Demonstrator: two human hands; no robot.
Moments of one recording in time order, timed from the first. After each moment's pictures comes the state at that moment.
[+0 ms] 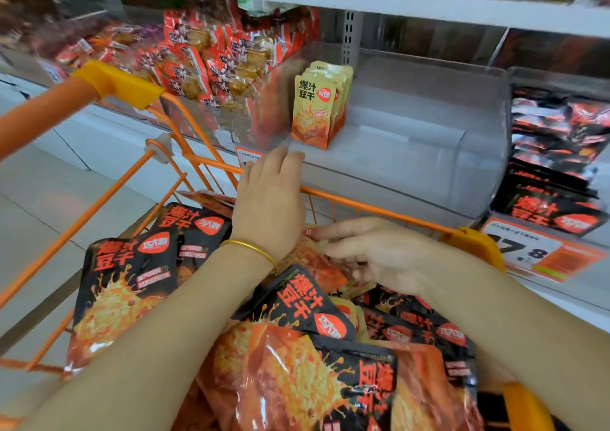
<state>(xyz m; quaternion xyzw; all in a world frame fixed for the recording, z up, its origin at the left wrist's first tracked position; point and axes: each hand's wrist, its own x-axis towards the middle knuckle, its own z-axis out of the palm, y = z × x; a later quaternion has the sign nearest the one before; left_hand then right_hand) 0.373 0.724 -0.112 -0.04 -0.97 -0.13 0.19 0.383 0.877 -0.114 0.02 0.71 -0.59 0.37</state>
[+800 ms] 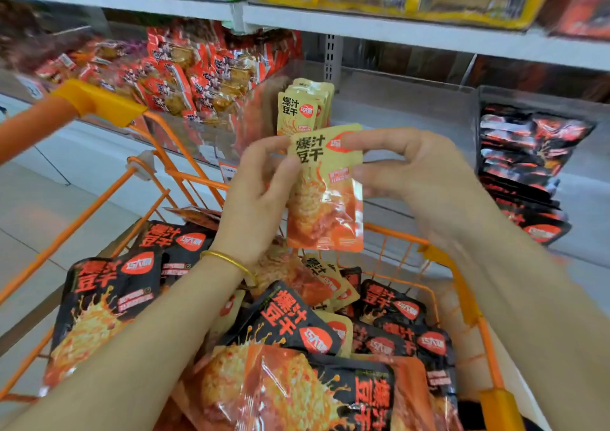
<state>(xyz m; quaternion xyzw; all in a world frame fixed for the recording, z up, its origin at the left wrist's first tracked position) 0.383 0.736 -0.081 -0.05 -0.82 -0.53 0.20 0.379 0.910 -0.033 -0.12 0.74 -0.66 0.04</state>
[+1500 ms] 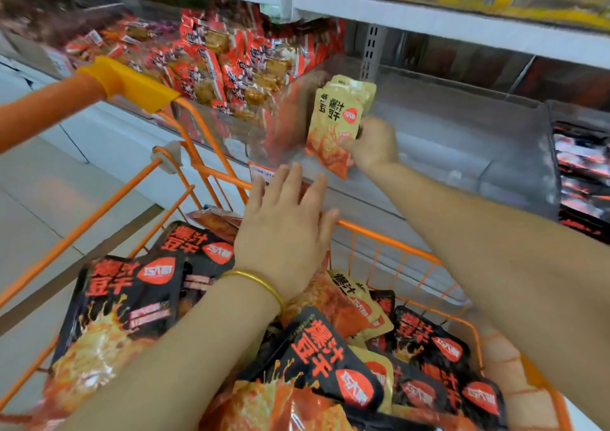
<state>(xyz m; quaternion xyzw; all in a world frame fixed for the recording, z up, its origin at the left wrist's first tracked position) 0.376 0.721 -0.111 -0.03 -0.99 -0.08 0.13 0.186 0.830 -0.117 -0.07 0.93 -0.34 -0.09</state>
